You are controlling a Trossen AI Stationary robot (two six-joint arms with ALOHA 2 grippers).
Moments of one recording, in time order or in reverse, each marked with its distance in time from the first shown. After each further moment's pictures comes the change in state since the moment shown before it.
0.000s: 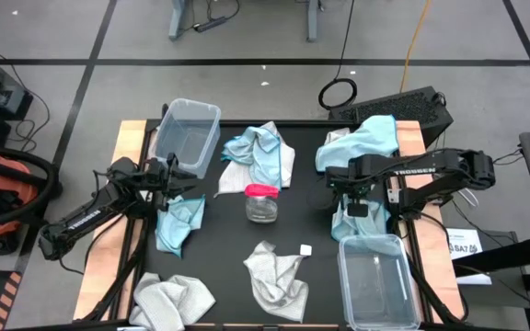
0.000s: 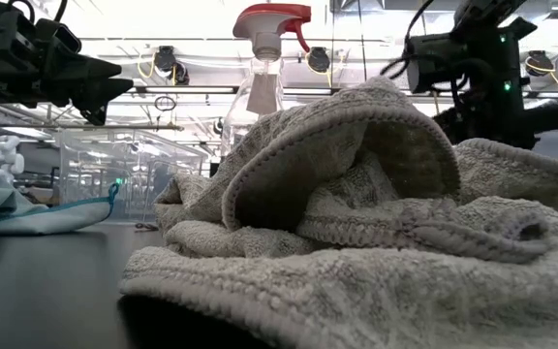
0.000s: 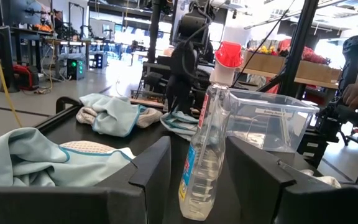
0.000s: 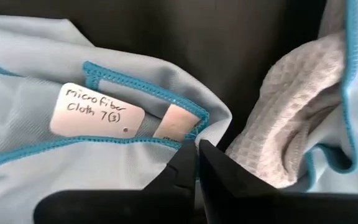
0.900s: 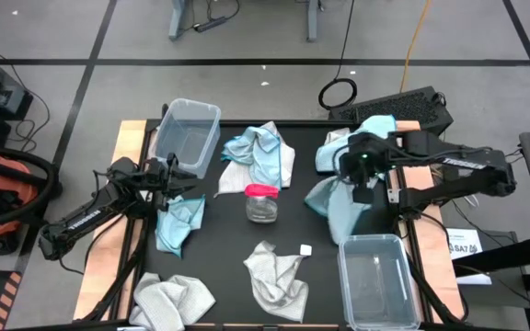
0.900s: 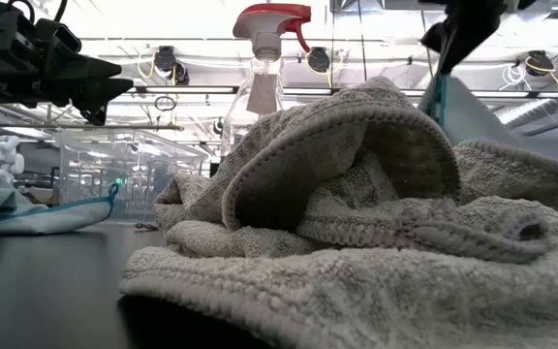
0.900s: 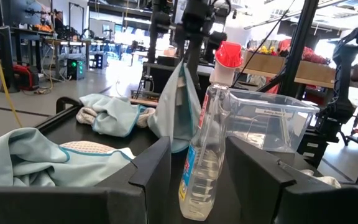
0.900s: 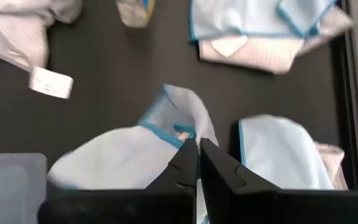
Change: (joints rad) left arm 0.000 0.000 0.000 0.000 0.000 0.000; right arm 0.003 -0.241 0.389 -0.025 -0.128 -0.145
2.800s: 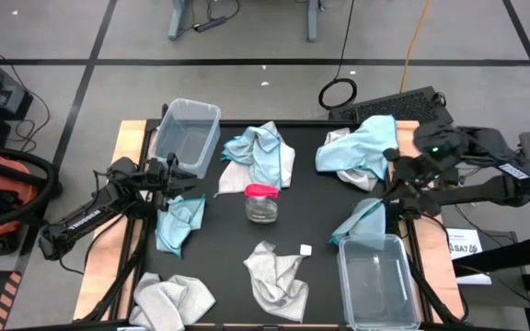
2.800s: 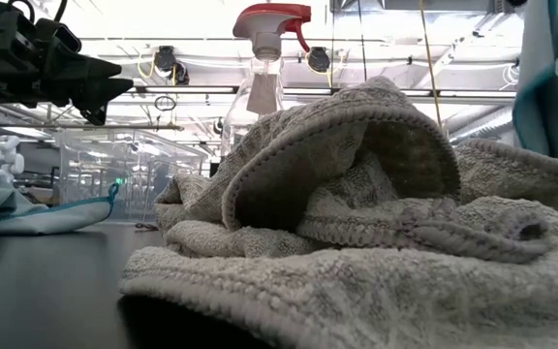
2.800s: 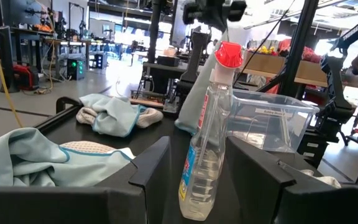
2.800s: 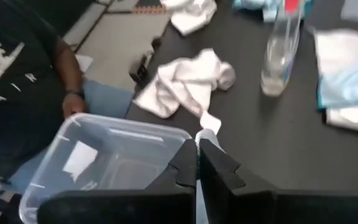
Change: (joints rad) left arm 0.000 0.000 0.000 0.000 0.000 0.000; right arm 0.001 -0.297 0.078 -0.137 -0.519 0.077
